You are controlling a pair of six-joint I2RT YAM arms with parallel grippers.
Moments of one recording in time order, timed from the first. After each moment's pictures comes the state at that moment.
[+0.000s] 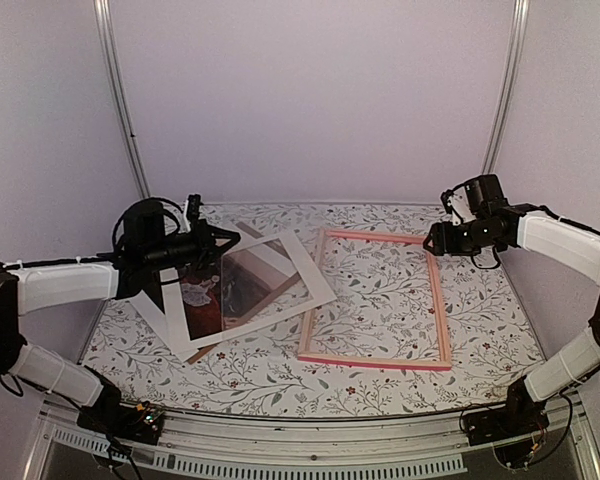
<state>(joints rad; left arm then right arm) -0.43 1.35 0.69 0.40 0.48 -0.94 0.26 1.45 1.07 -0.46 -0.12 0.19</state>
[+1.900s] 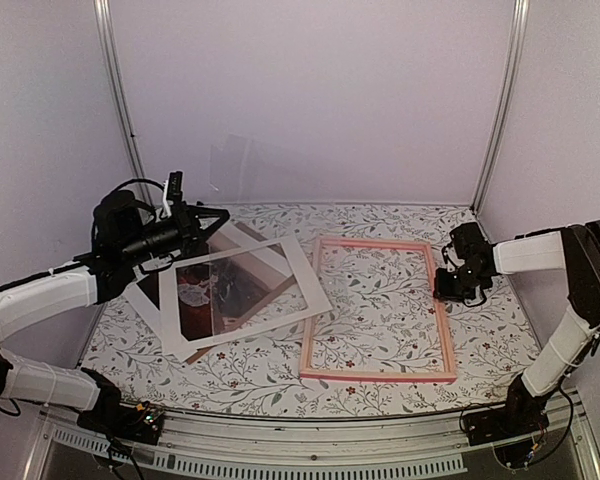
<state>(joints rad) -0.43 1.16 0.69 0.43 0.52 -0.94 0.23 1.66 0.85 -0.30 -0.04 0.31</state>
